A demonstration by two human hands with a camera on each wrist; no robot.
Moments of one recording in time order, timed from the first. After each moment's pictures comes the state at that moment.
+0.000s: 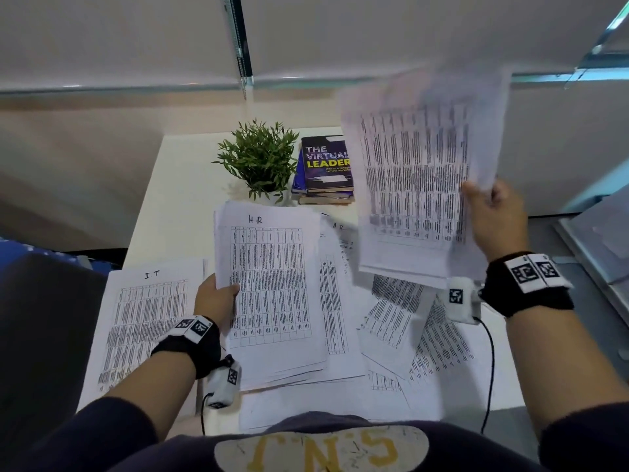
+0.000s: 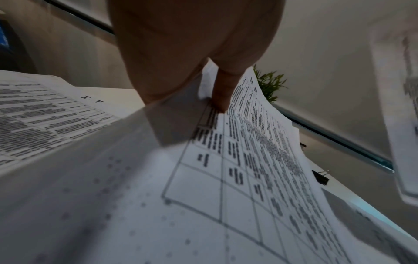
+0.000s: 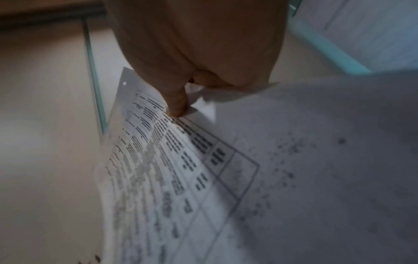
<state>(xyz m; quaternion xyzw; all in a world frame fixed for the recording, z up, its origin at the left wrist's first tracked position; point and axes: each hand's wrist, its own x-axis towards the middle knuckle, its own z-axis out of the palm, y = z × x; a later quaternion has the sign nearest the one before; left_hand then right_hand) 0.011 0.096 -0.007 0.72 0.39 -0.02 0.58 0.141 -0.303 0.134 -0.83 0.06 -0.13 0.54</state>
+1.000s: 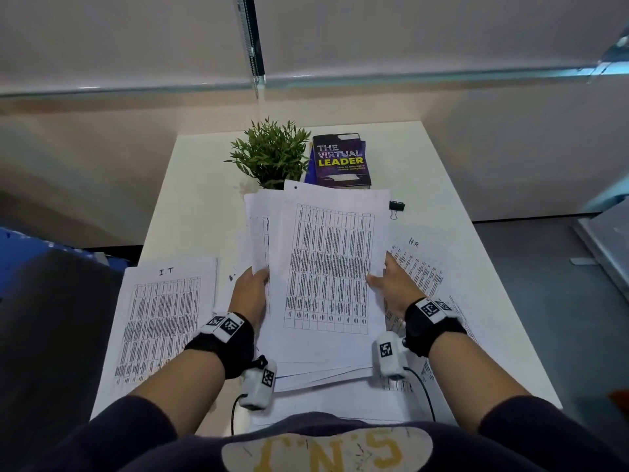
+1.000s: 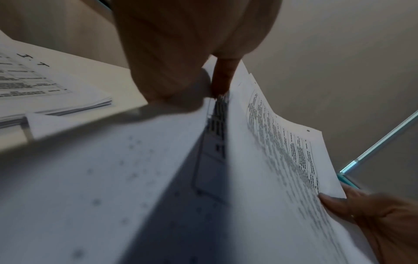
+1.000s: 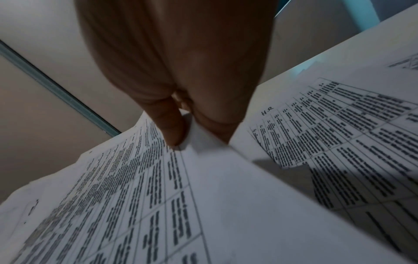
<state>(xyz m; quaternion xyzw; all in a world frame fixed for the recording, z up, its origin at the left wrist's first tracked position) 0.016 0.052 0.022 0.63 0.35 -0.01 0.70 0.083 -0.203 0.022 -0.77 0.06 0.27 0.58</state>
